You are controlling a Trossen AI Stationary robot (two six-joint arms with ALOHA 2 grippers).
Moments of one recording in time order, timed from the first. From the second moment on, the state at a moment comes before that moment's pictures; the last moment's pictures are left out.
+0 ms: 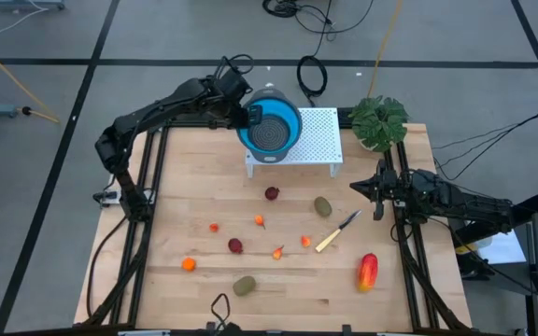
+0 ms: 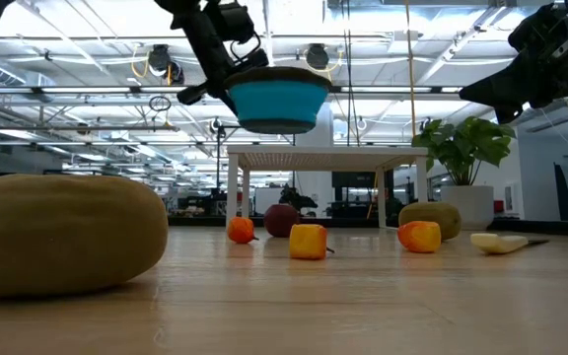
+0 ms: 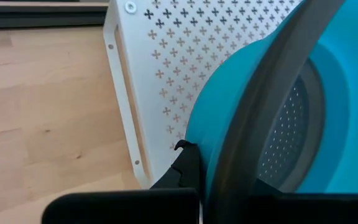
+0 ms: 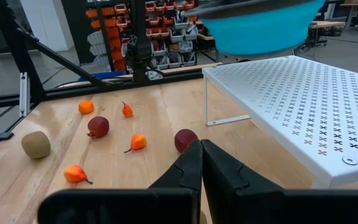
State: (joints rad) left arm 0.62 1.76 1.73 -0.99 0.13 -0.86; right arm -0.14 0.02 0.18 -0.26 0.02 0.10
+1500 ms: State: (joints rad) left arm 0.61 1.80 1.73 -0.94 0.13 -0.86; right arm -0.14 0.02 0.18 -0.26 0.02 0.10
